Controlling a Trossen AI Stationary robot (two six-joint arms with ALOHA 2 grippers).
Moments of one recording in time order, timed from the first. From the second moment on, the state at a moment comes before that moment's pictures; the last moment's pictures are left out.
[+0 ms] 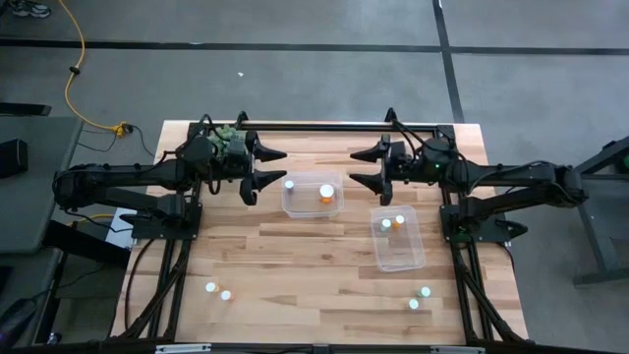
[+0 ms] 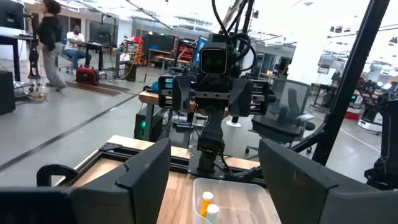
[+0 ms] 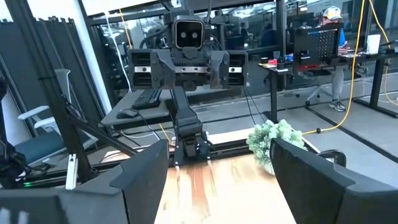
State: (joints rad) left arm 0.30 0.96 0.69 0.36 0.12 -0.17; right arm -0.15 1.04 0.75 0.34 -0.11 0.13
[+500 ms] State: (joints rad) left arm 0.30 0.96 0.69 0.36 0.10 -0.17; right arm -0.15 1.04 0.75 0.34 -0.11 0.12
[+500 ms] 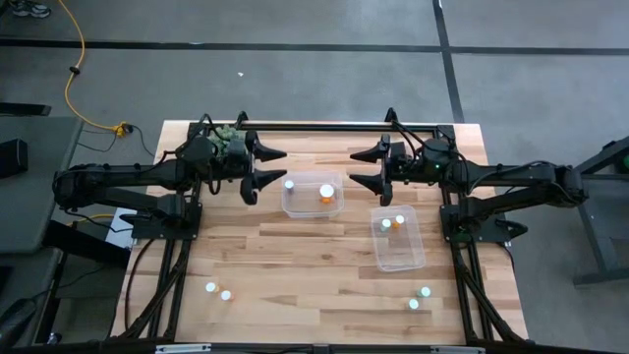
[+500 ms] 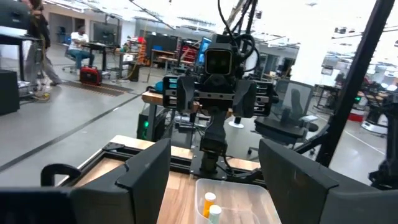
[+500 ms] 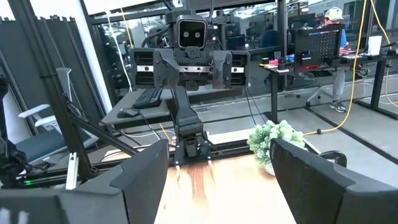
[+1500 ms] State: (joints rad) left arm -0.53 1.04 0.87 -0.71 0.03 -0.58; right arm -0.15 1.04 0.75 0.29 -0.10 0.16
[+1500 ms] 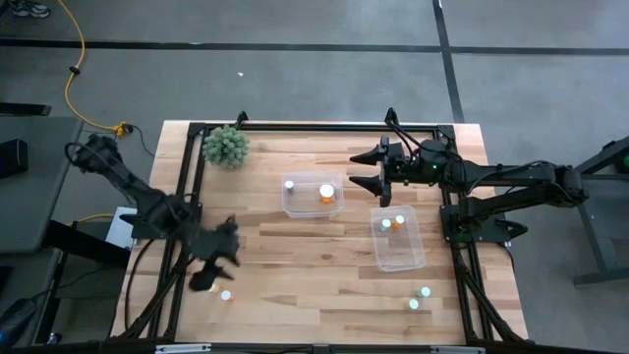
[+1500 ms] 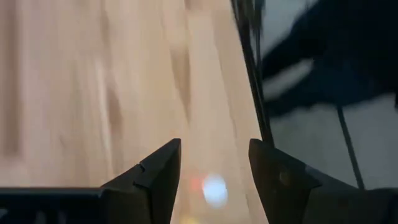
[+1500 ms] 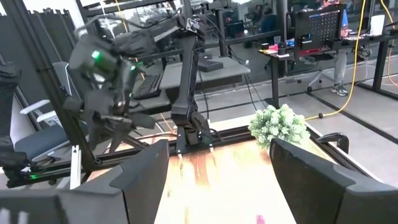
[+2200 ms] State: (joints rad) left arm -0.96 1.33 0.87 -0.91 -0.12 -0.97; right arm -0.15 1.04 0.75 0.22 -0.10 0.16
